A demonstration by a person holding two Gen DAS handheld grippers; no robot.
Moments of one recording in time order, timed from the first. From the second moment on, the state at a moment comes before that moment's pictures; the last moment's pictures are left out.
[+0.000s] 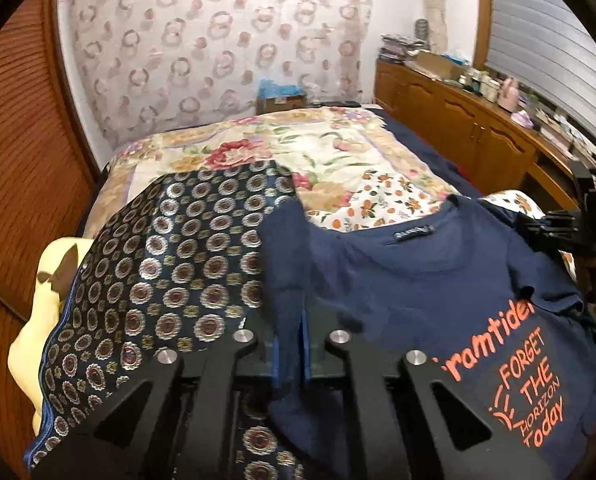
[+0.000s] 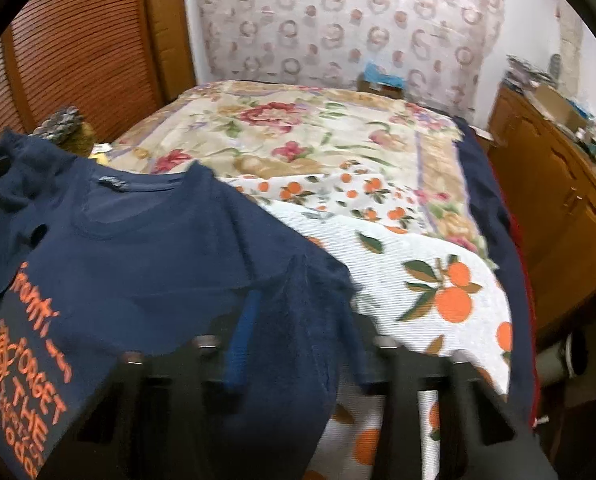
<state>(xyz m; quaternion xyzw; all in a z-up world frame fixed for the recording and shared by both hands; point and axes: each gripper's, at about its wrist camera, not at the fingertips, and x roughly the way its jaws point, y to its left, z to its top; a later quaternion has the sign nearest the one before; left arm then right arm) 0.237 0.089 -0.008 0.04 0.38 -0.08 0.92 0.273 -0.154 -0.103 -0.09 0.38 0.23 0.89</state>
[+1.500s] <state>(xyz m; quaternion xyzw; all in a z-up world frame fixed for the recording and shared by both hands) -0.066 0.106 -0.037 -0.05 0.36 -0.10 0.93 -0.095 -0.241 -0.069 -0.10 0.34 0.23 0.91</state>
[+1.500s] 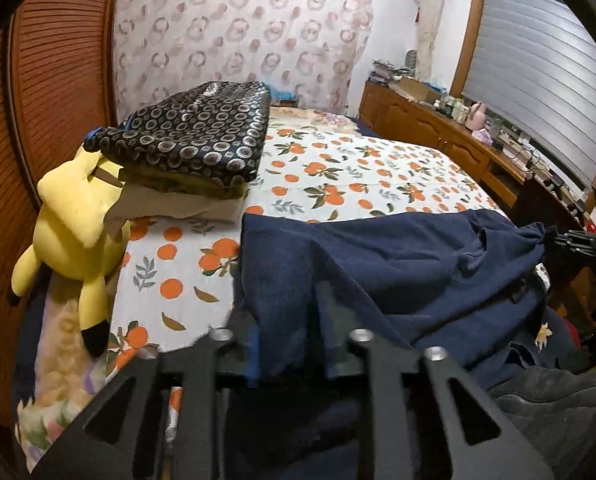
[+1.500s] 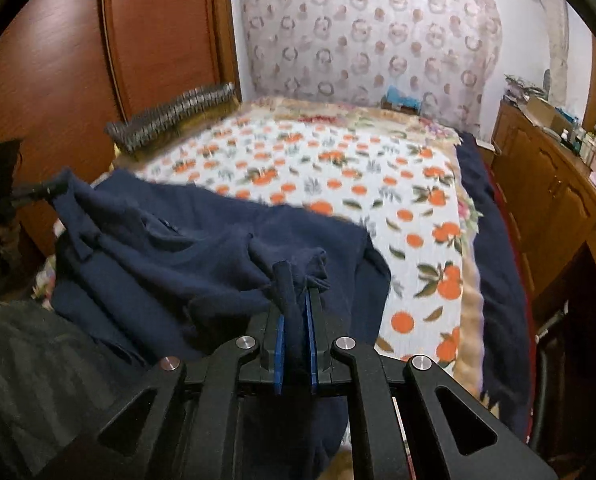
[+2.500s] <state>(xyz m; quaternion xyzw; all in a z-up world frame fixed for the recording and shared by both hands) 0.052 0.126 -0.051 -0.02 0.41 -0.10 0.91 0.011 -0.216 -0.094 -0.08 0.36 0.20 0.91</state>
